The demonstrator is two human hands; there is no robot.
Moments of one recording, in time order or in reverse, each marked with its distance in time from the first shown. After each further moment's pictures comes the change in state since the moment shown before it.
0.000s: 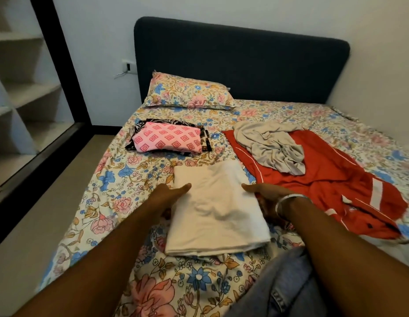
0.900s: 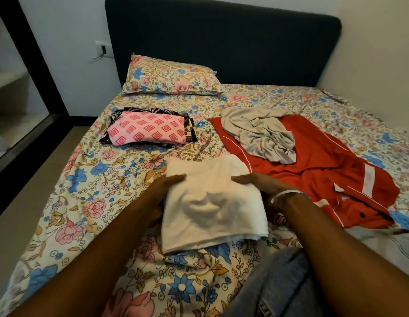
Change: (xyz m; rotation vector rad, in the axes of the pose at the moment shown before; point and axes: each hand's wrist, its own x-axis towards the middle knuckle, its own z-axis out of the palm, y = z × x) left_hand 0.011 0.011 0.039 -0.534 -0.398 -0.086; right_hand 0.031 0.002 -0.025 -0.001 -0.110 -0.087
